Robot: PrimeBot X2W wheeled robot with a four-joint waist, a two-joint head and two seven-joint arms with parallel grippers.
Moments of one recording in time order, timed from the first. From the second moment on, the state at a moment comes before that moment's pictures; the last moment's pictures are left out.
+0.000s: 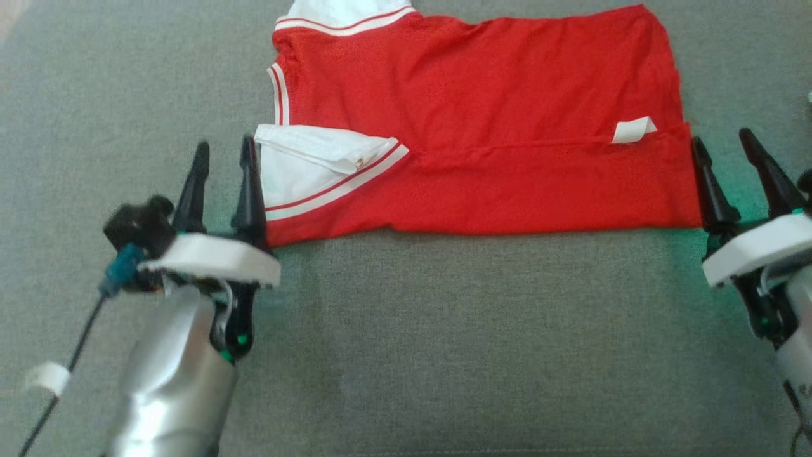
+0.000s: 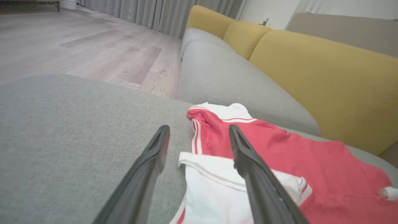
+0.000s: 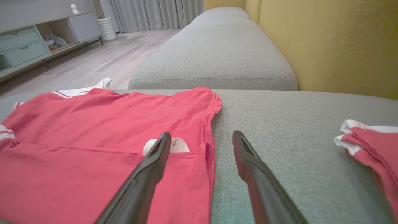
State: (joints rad) left arm -0.54 0.12 -0.29 0.60 -0.58 -0.08 -0.25; right arm -0.47 -0.48 0.37 0.58 0.56 0.12 -0.25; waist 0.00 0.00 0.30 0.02
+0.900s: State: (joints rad) left arm -0.46 0.15 -0.40 0.81 -0.42 -0.05 -0.24; right arm -0.36 -0.46 0.34 0.55 0.55 0.12 -0.25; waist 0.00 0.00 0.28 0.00
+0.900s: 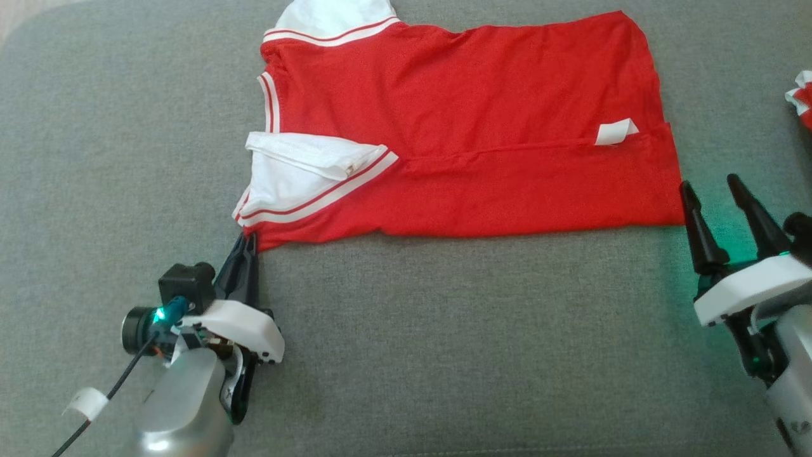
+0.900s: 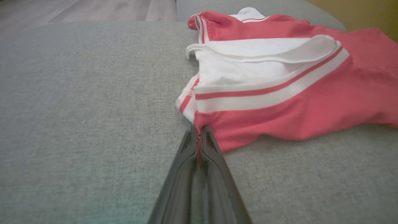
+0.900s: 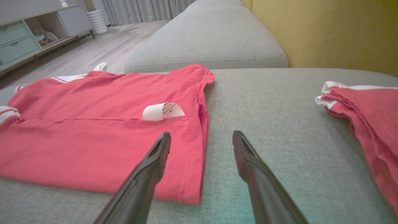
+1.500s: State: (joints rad) left arm -0.44 0.18 -0.43 0.74 -0.40 -0.06 -0.25; right arm -0.44 -0.43 0.50 0.80 0.67 0.12 -0.25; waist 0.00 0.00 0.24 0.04
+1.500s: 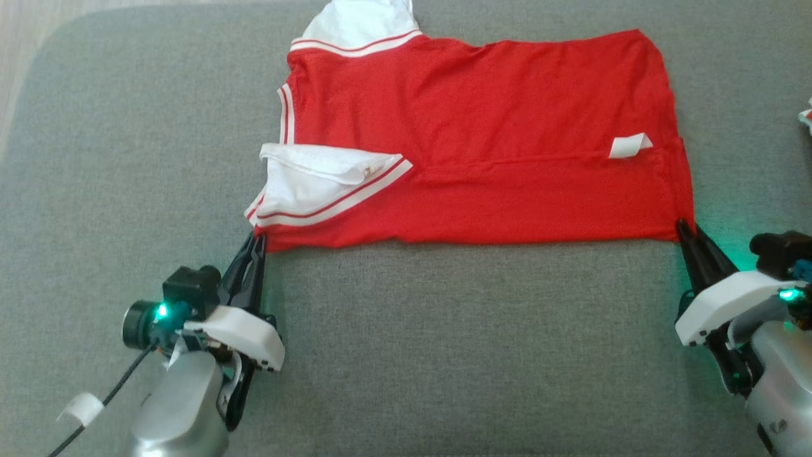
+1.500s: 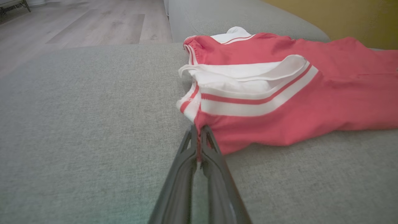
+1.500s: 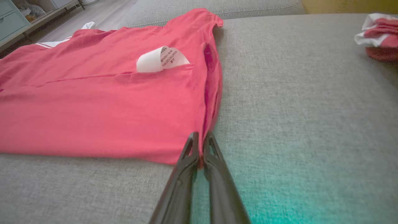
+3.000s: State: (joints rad) left arm -0.01 0.37 -0.48 0.24 -0.50 -0.01 0.08; right arm -0.05 -0.58 0.47 0.53 0.78 0.12 -0.11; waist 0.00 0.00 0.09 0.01
